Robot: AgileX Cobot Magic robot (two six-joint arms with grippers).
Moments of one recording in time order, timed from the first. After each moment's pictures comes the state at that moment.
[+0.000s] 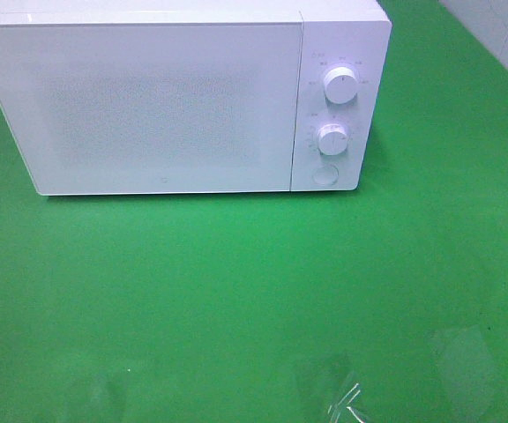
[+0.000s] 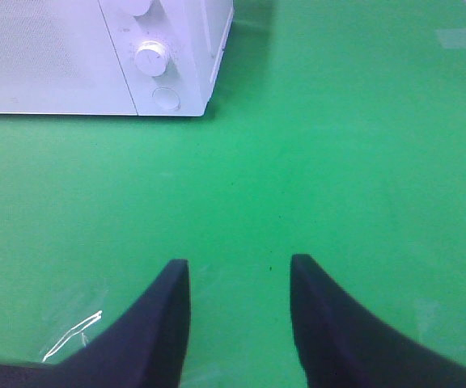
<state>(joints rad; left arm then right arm) -0.17 0.00 -0.50 -0.03 1.06 0.08 0.17 0.00 -0.51 -0.02 1.01 0.06</state>
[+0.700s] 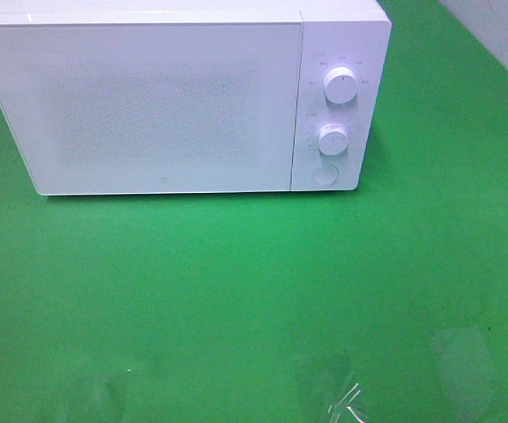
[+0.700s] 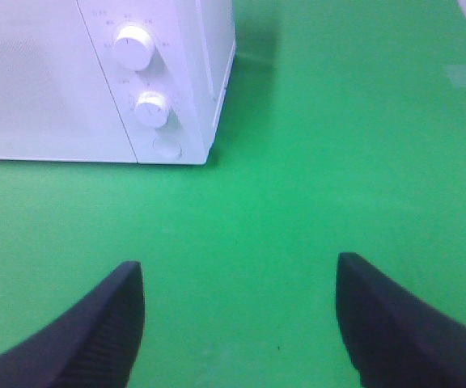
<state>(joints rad) -0.17 0.00 -0.50 -0.03 1.06 0.08 0.17 0.29 -0.52 -0.02 0.73 0.06</state>
